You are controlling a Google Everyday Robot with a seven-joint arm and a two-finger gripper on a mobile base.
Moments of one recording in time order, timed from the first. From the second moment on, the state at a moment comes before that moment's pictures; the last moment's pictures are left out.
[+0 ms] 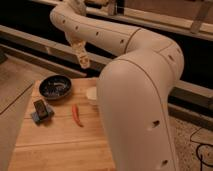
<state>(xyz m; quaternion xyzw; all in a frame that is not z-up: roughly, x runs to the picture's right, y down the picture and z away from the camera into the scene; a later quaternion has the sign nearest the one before) -0.143 -0.240 0.711 -0.04 -0.02 0.53 0.85</state>
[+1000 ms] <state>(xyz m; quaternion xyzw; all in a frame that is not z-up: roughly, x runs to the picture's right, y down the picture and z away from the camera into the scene) -0.275 -0.218 0.630 -0.06 -0.12 0.39 0.91</state>
